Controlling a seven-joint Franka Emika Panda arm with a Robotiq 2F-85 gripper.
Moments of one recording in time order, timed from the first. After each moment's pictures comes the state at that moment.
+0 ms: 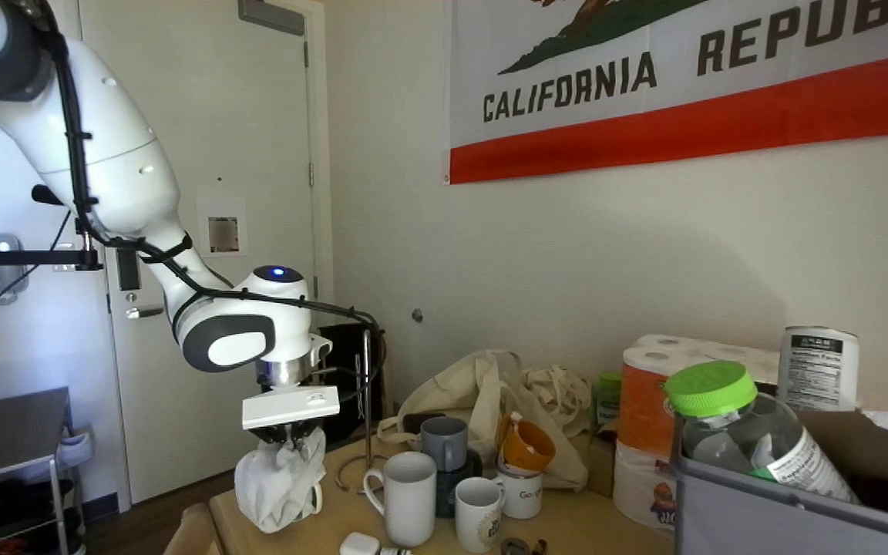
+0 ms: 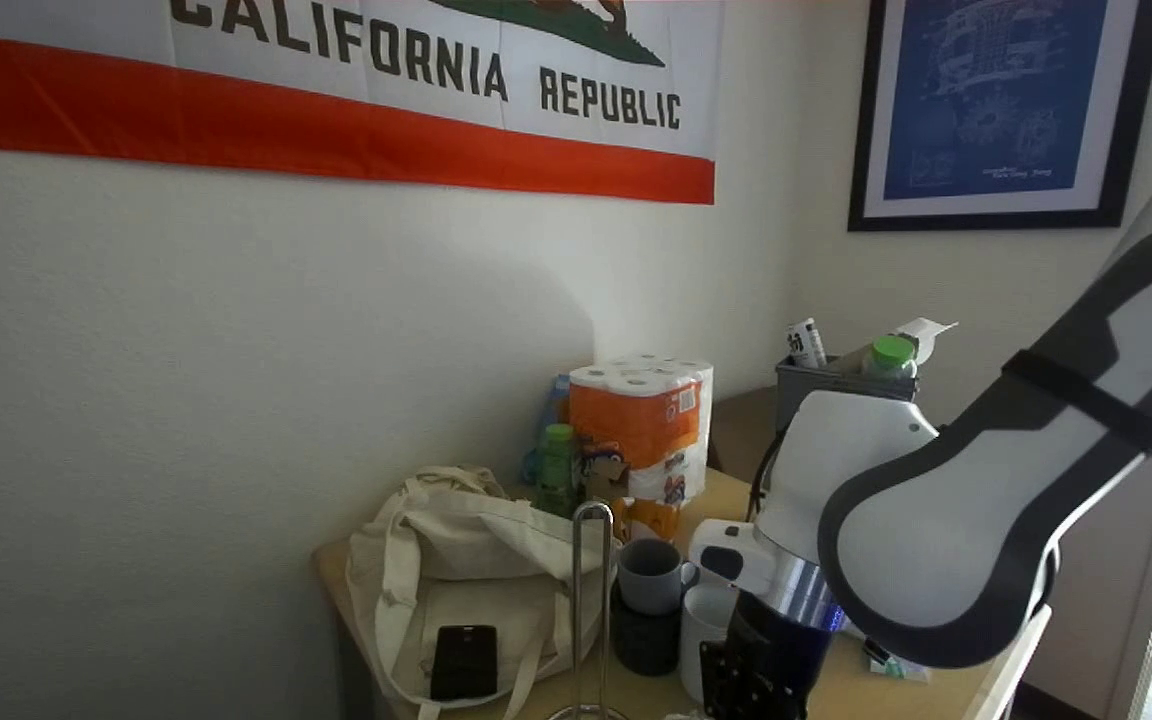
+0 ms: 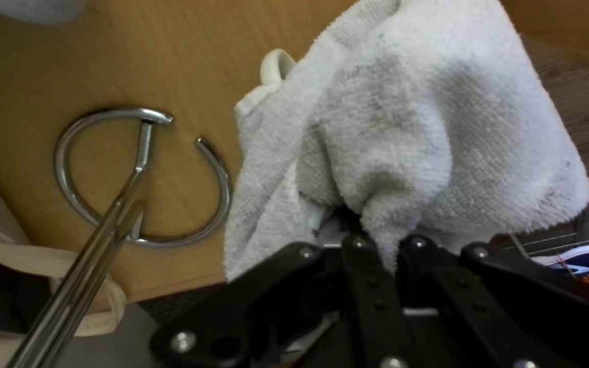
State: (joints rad) arm 0.23 0.18 0.23 -2.47 0.48 2.82 -1.27
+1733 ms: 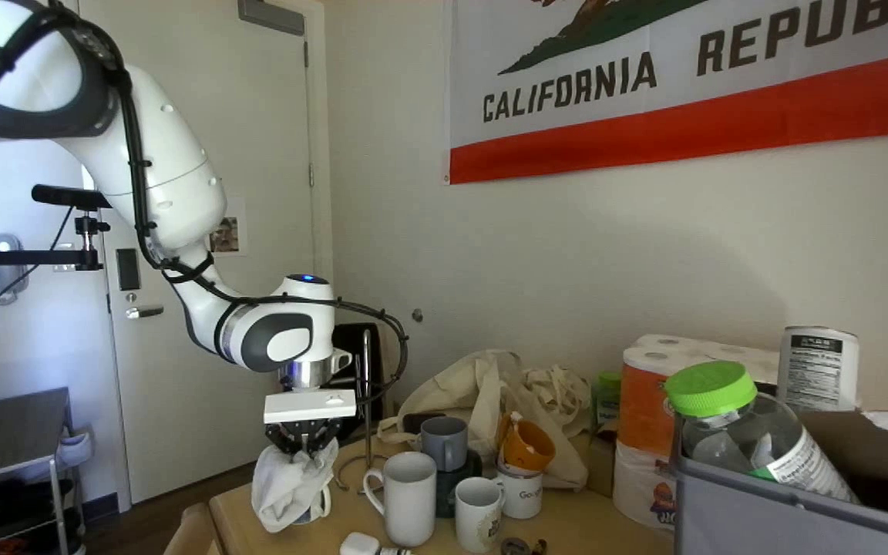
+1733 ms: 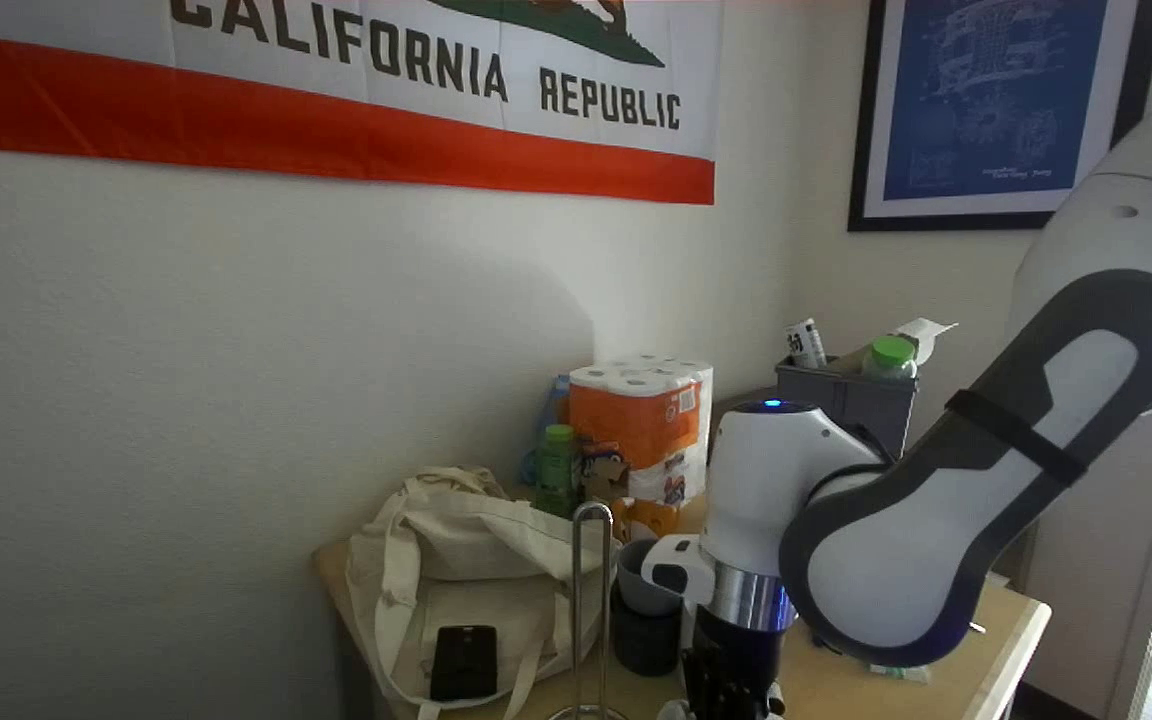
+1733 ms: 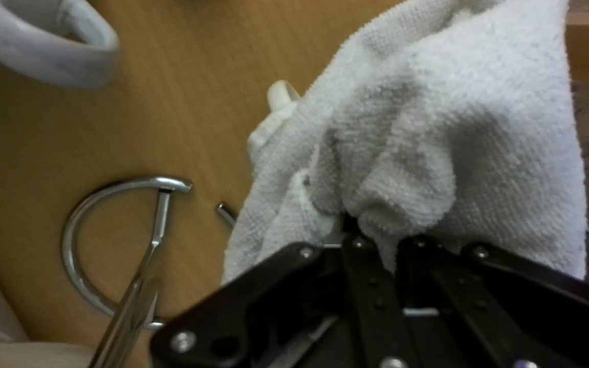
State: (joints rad) arm 0.13 0.32 0.28 -2.31 0.07 2.66 -0.89
